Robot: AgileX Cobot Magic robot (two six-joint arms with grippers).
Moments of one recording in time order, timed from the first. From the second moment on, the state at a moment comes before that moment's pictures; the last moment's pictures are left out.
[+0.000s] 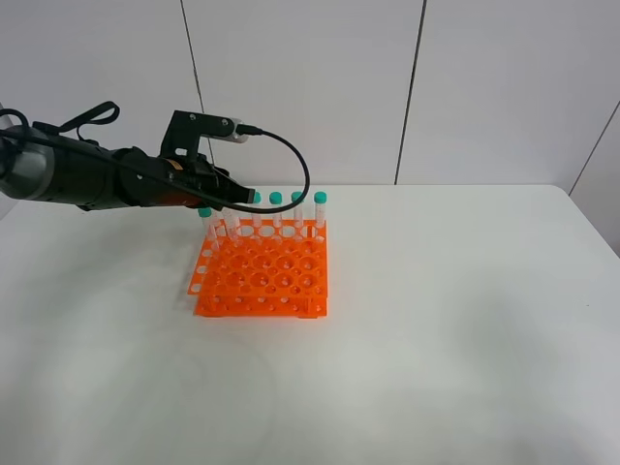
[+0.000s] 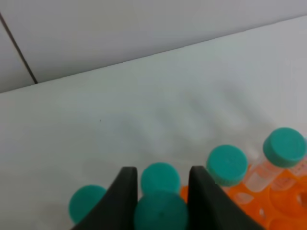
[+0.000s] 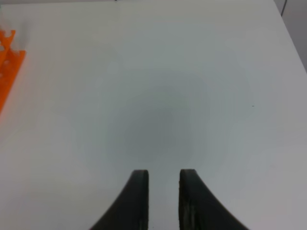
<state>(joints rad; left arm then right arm) -0.32 1.90 -1.13 -0.31 -0.17 0.33 -0.09 -0.01 -0.53 0.02 1.11 -0.01</state>
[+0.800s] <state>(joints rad) -0.33 1.90 -1.06 -0.30 -0.18 0.28 -0.09 -0.01 -0.53 0.02 1.11 -0.01</state>
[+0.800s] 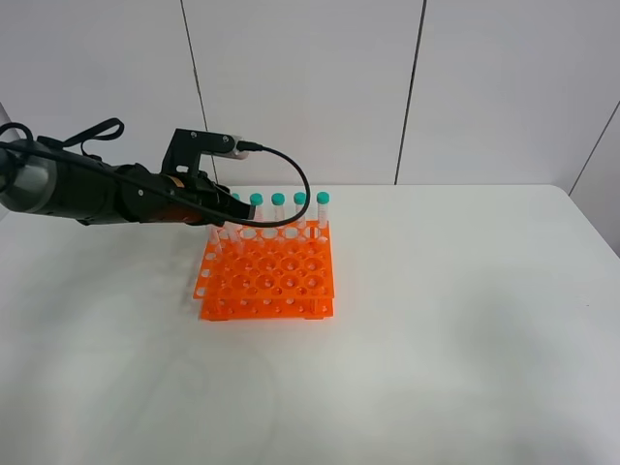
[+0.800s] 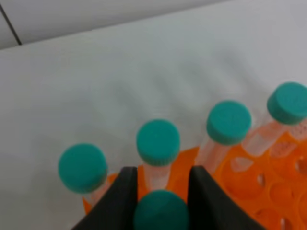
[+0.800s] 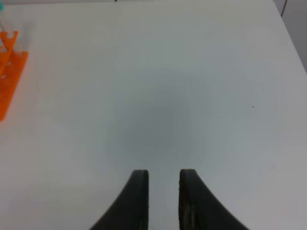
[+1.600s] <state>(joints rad) -0.35 1.90 -1.07 -0.27 -0.18 0.28 -0.09 -0.01 -0.53 0.02 1.11 -0.01</state>
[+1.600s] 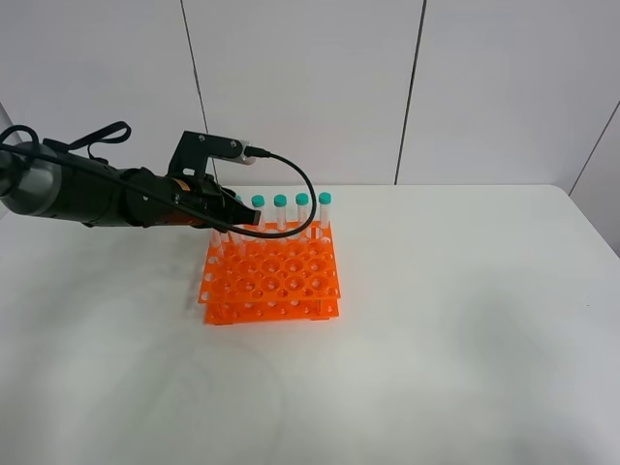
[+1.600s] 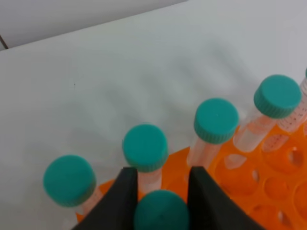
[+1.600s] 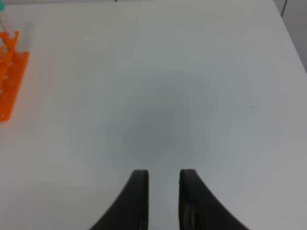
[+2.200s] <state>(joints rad) -0.35 1.91 -1.10 -0.25 -0.15 0.25 -0.09 -0.01 -0.53 0.02 1.11 -0.01</state>
